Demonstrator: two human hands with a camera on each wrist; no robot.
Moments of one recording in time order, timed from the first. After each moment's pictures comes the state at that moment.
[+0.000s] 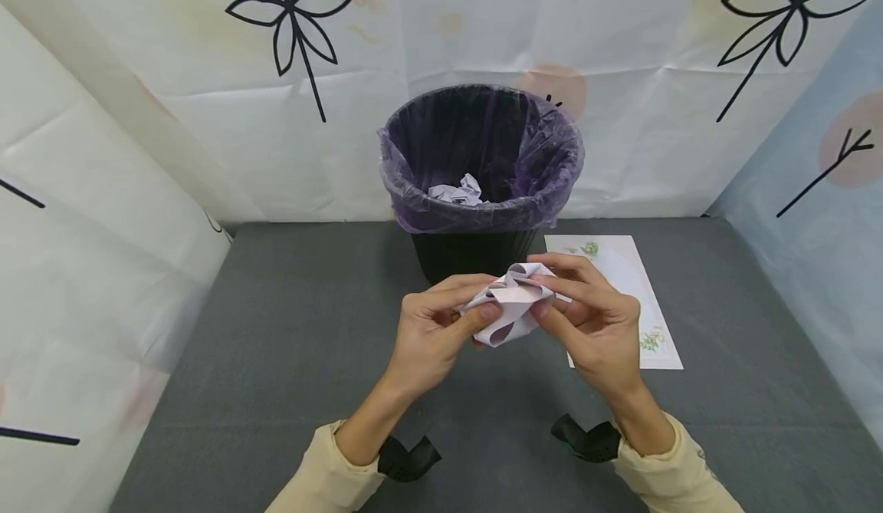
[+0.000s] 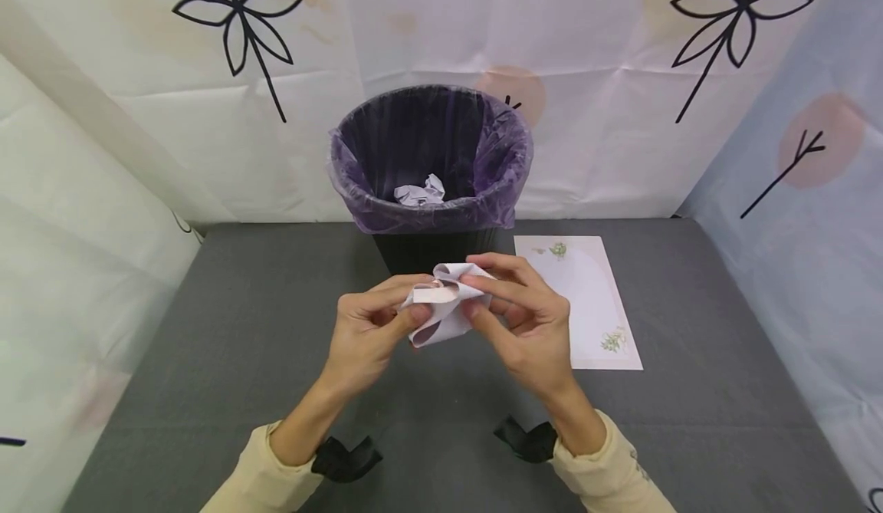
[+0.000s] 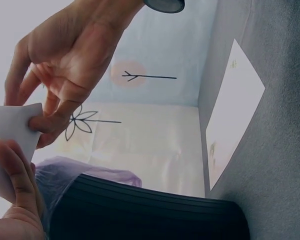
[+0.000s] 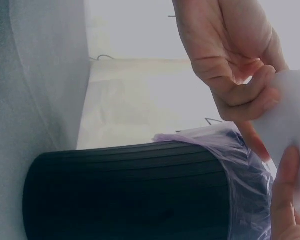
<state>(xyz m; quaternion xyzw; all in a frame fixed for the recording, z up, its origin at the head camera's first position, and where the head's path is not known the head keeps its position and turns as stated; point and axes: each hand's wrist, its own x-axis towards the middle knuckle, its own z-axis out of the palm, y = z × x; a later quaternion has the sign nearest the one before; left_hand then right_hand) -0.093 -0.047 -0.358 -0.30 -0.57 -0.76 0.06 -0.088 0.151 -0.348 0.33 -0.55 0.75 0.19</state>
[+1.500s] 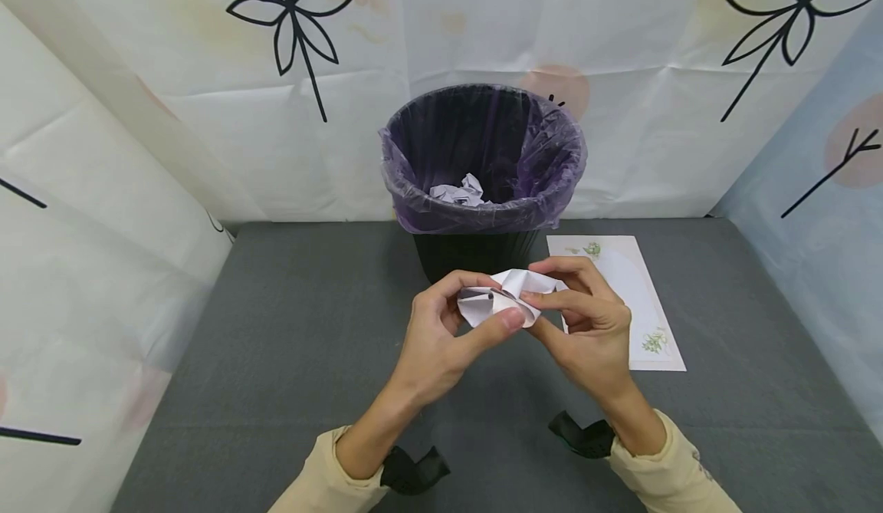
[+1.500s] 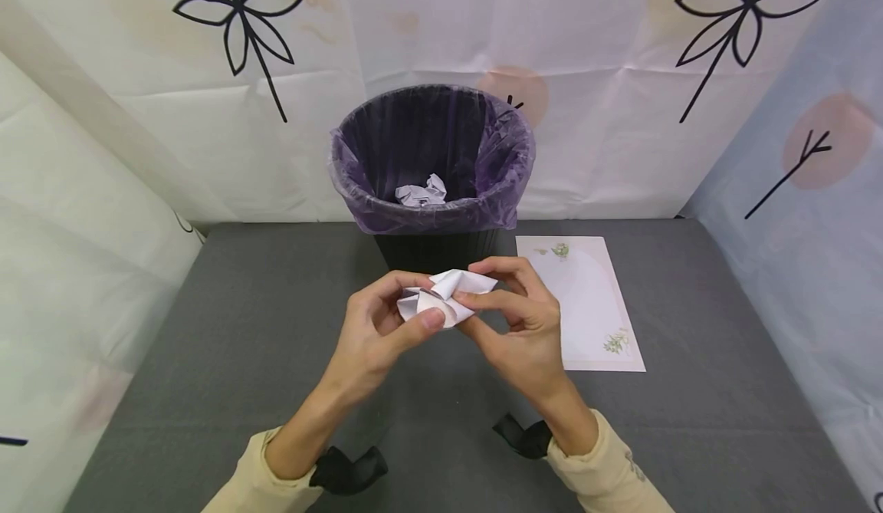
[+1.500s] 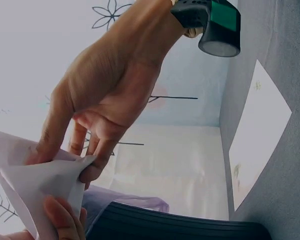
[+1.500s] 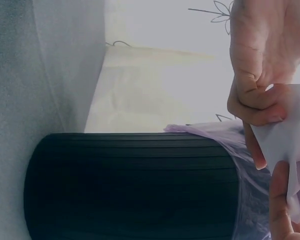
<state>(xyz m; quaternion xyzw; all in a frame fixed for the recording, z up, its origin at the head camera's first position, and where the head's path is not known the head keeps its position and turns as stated) -0.081 -0.041 -0.332 -0.20 -0.64 -0.74 0.00 -0.094 0.143 -0.356 0.33 -0.59 0.69 0.24</state>
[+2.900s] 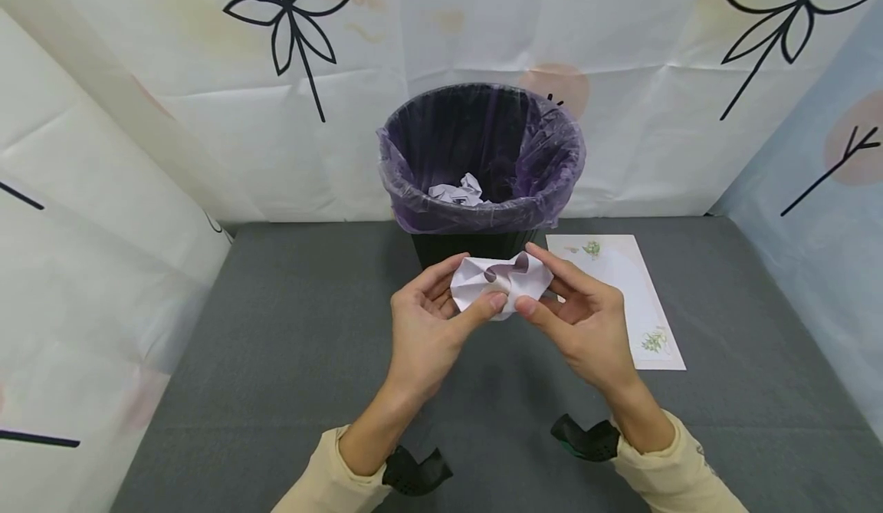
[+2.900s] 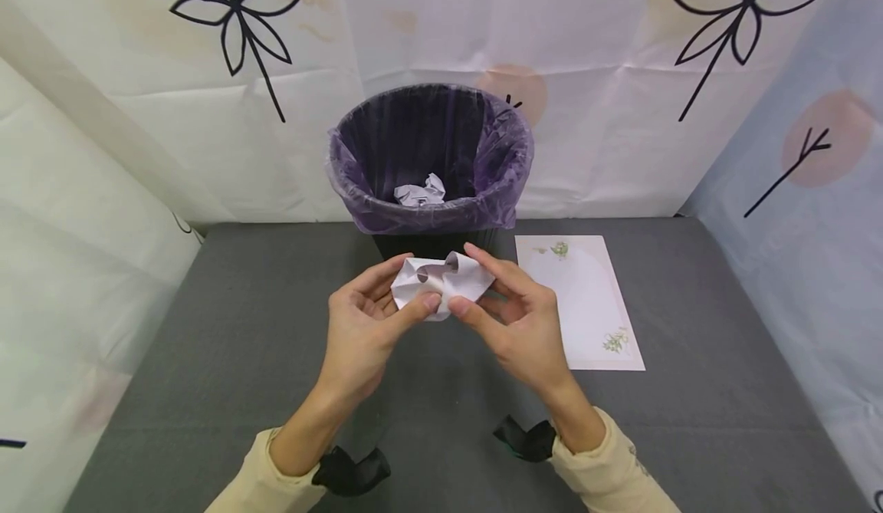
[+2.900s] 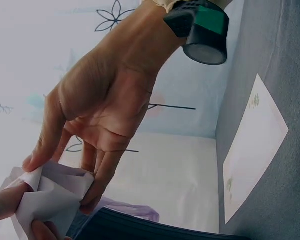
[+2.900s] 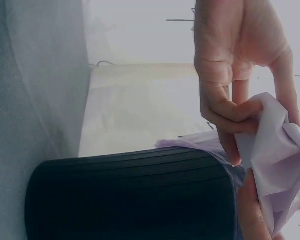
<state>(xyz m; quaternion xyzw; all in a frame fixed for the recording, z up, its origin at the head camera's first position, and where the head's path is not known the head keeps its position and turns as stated) -0.088 -0.036 -0.335 -0.08 -0.60 -0.79 0.05 -0.094 0.149 -0.347 0.26 -0.60 0.74 0.12</state>
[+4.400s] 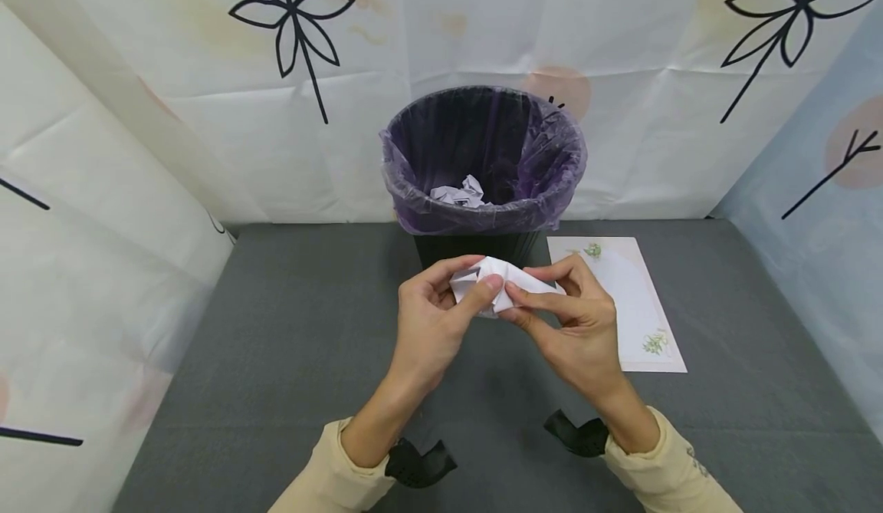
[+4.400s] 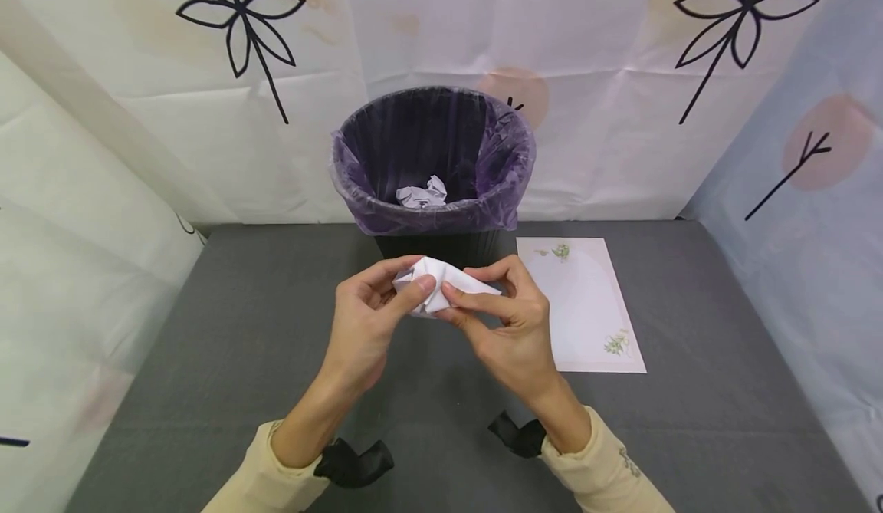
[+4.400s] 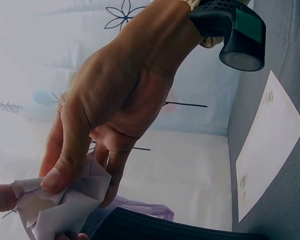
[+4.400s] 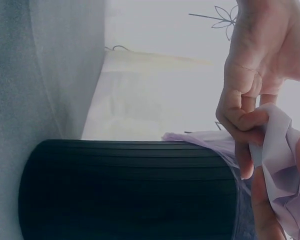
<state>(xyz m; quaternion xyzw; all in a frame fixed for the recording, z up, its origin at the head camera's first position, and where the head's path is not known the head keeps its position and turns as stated) -0.090 -0.037 -0.323 -0.11 -0.63 -0.76 0.05 -0.096 0.134 -0.353 0.31 -0.67 0.61 0.29</state>
